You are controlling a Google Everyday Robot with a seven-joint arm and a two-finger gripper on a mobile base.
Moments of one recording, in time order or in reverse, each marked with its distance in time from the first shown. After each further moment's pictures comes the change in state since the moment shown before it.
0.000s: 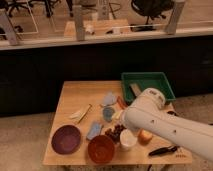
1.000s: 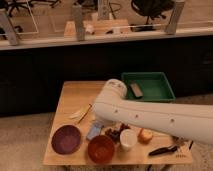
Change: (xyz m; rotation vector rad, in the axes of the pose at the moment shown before) arm -0.052 -0.085 0.018 -0.105 -0.045 -0.336
